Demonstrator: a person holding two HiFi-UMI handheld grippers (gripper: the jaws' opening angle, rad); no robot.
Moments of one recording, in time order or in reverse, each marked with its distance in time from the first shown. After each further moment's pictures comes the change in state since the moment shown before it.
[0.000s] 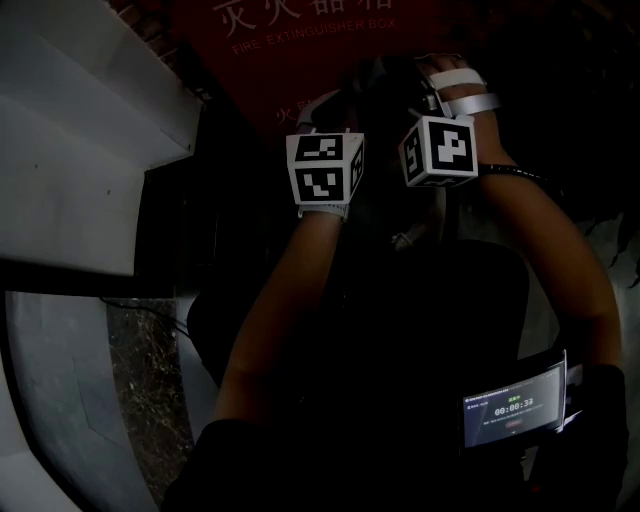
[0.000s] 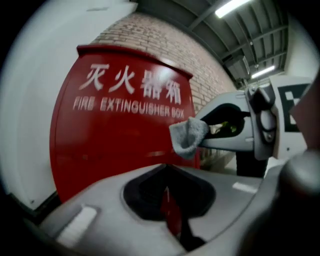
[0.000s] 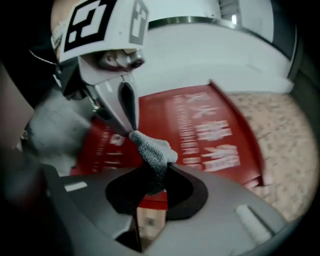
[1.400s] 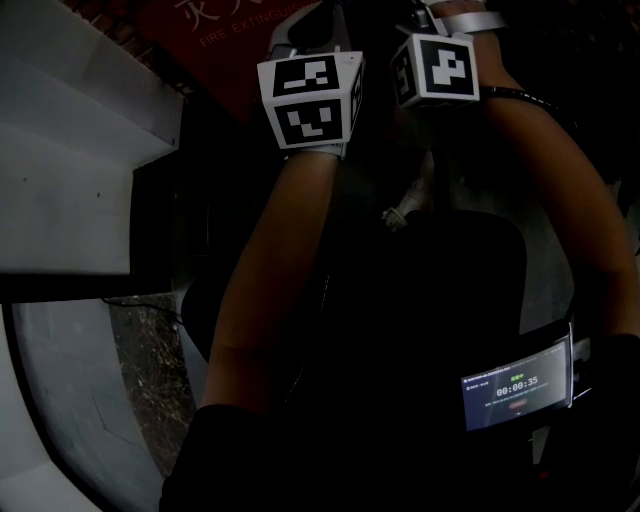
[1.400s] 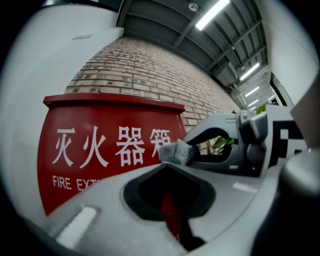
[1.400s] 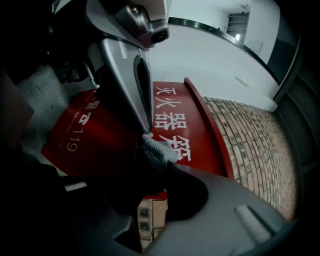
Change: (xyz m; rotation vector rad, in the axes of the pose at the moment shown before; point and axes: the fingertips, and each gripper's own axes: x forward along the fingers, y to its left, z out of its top) left arm 0.010 -0.029 0.119 0.131 -0.202 0.023; right arm -0.005 -0.089 -0.028 -0.103 0.030 -0.208
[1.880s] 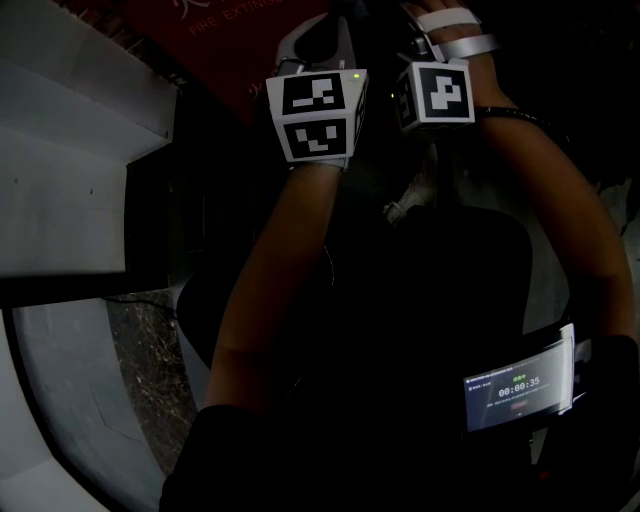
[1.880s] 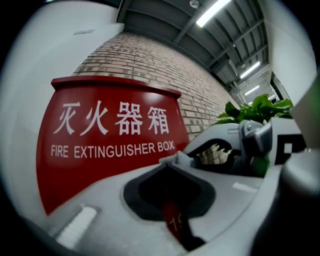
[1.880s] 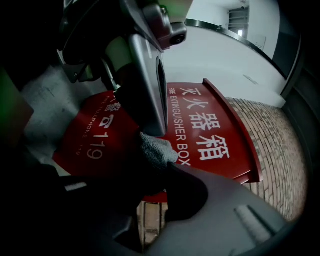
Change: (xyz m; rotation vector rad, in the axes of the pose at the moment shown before) left arm -0.002 0.002 -0.053 0.012 0.033 0.011; right arm 0.003 0.075 0.006 0.014 -0.022 0.096
